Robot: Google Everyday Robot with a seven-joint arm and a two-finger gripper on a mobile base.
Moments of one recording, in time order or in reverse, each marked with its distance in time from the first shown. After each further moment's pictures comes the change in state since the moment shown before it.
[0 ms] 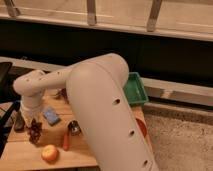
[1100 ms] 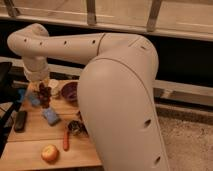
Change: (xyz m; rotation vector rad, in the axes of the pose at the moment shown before) arm -0.041 -0.053 -0.169 0.207 -0.155 0.031
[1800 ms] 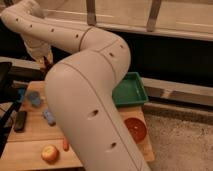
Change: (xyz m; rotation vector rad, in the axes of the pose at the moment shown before) arm -0.106 -0.076 -0.042 0.210 -0.032 -0.100
